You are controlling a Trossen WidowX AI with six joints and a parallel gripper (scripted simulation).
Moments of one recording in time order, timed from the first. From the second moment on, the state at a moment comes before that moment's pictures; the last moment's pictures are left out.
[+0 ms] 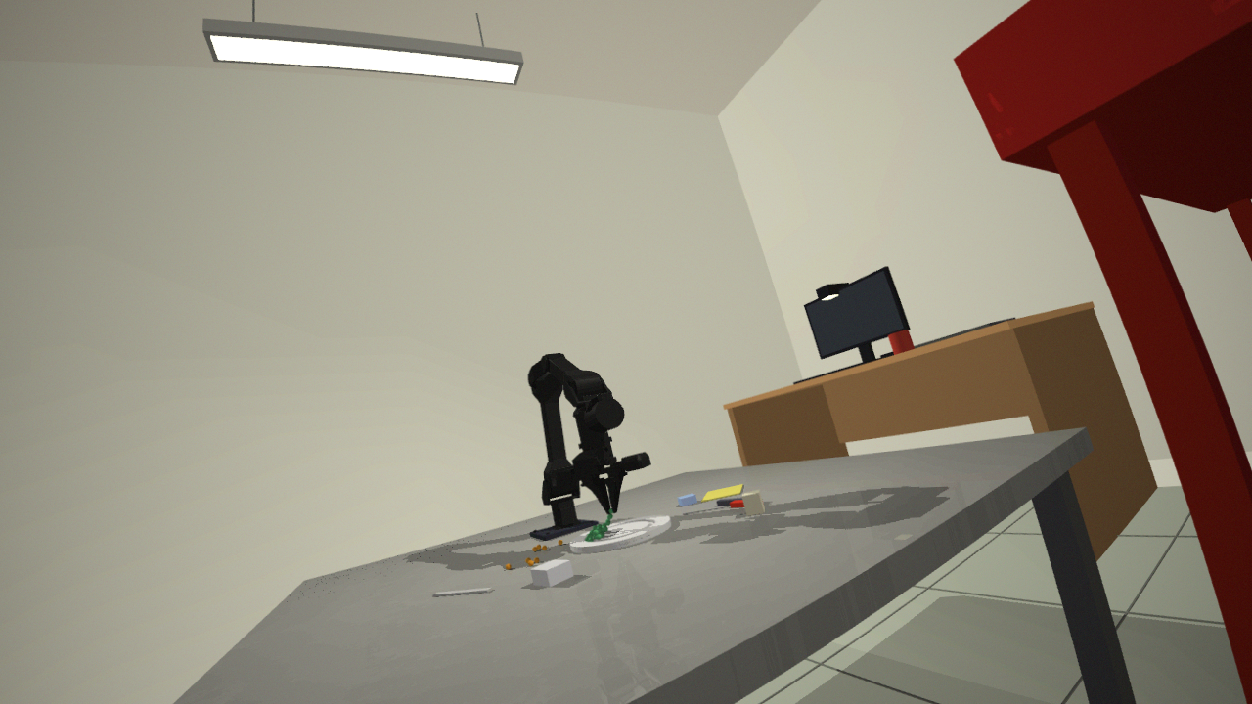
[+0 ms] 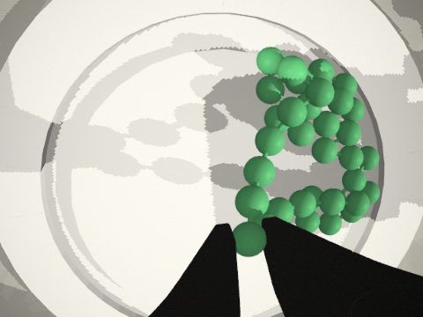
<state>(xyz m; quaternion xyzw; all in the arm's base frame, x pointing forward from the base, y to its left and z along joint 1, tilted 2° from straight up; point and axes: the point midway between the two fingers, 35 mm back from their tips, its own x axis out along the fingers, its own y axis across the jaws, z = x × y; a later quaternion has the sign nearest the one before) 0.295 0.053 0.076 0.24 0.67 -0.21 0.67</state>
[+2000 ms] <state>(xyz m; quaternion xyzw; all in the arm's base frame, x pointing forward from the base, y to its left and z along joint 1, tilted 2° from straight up) 0.304 0.113 0.059 0.24 0.68 -0.21 0.67</state>
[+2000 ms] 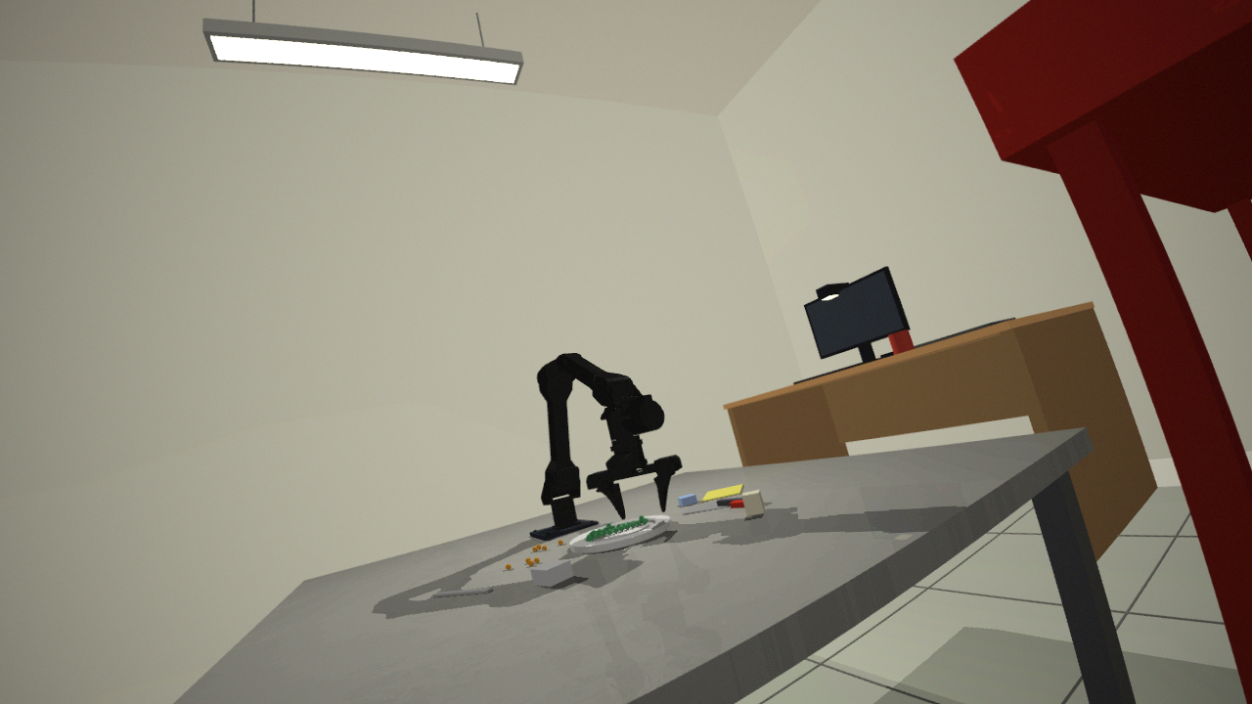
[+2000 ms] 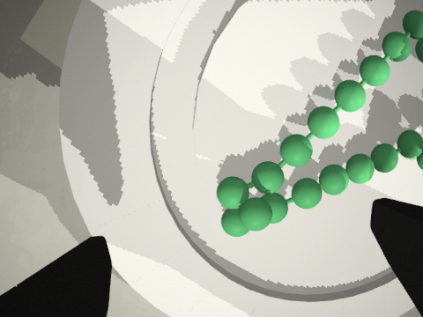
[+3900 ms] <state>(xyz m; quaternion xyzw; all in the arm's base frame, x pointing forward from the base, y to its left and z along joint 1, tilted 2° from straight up) 0.313 0.066 0.080 -0.23 0.65 0.26 0.67</state>
